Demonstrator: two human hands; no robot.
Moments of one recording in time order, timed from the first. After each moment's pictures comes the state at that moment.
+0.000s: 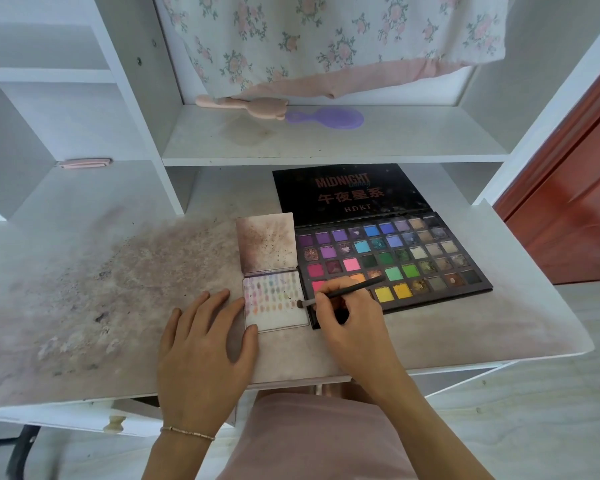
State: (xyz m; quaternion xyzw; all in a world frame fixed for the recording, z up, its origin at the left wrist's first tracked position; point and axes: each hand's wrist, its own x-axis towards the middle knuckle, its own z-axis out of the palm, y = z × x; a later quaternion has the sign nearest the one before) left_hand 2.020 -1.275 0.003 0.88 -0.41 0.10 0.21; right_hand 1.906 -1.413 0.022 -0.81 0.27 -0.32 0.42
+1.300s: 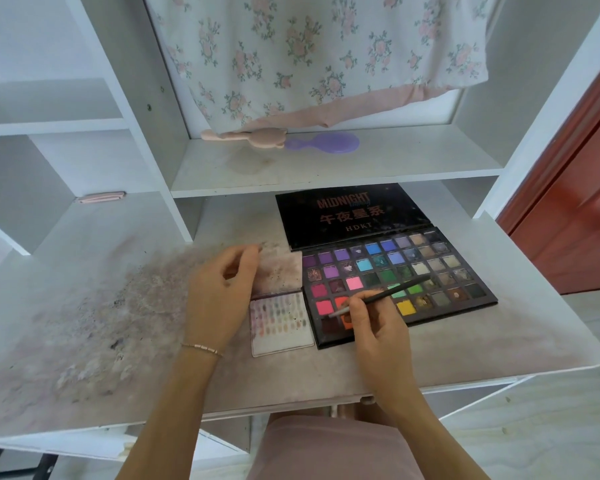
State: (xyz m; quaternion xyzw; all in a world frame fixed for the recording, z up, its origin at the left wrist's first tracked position) left_hand 2.055 -1.338 0.066 0.78 -0.35 -0.05 0.52; right_hand 1.896 -1.418 0.016 -0.68 0.31 -0.42 0.52
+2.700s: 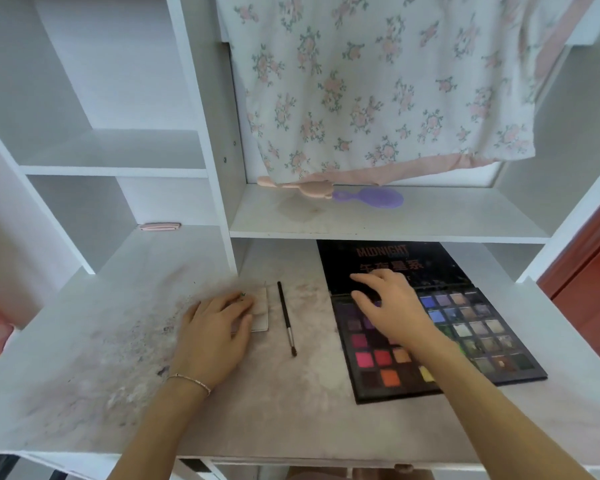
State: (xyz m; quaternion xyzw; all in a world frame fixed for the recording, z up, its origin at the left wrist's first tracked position) left_hand 2.123 -1.293 0.035 0.89 -0.40 0.05 0.23; right_hand 1.967 -1.510 0.046 -0.92 0.28 -0.17 0.19
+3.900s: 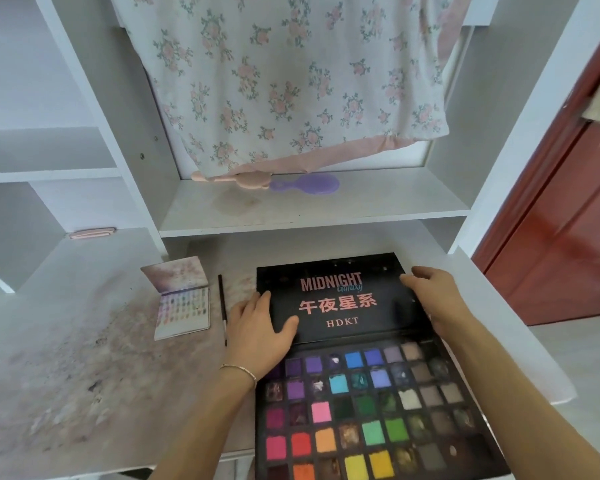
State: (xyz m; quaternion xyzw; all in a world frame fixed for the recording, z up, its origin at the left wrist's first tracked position) left_hand 2.040 -1.386 0.027 0.88 -0.39 -0.11 0.24; right_hand 1.871 -1.566 0.053 -0.61 0.54 -0.29 0.50
